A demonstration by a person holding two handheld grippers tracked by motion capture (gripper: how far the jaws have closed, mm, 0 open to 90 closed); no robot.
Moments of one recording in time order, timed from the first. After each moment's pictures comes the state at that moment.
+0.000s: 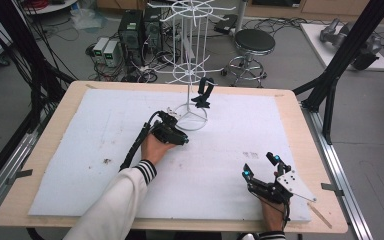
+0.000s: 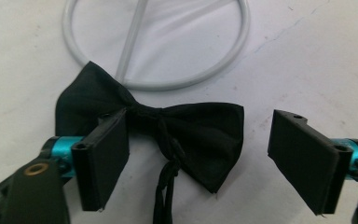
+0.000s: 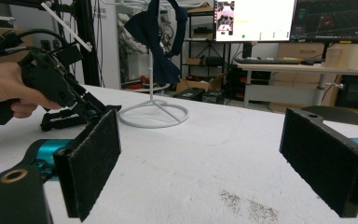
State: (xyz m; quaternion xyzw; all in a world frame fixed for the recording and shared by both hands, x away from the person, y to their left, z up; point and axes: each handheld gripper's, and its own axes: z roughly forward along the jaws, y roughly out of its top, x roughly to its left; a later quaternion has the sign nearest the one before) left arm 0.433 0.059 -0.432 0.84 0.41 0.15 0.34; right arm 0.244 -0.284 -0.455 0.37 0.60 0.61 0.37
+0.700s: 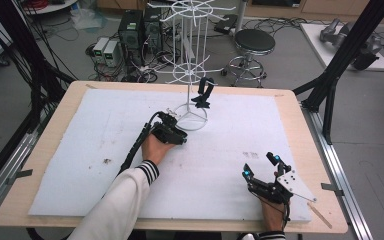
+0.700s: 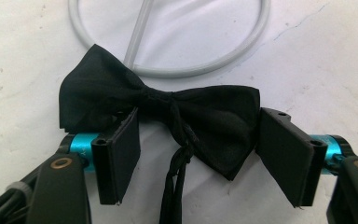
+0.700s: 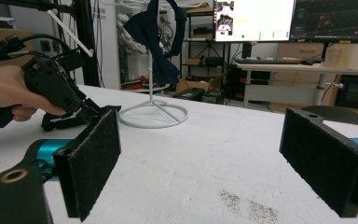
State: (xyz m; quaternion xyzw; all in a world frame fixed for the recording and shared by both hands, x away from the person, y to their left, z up) left arm 0.435 0.059 -0.435 0.84 0.42 0.15 0.31; right arm 0.244 -0.285 -0.455 0.37 0.60 0.61 0.37
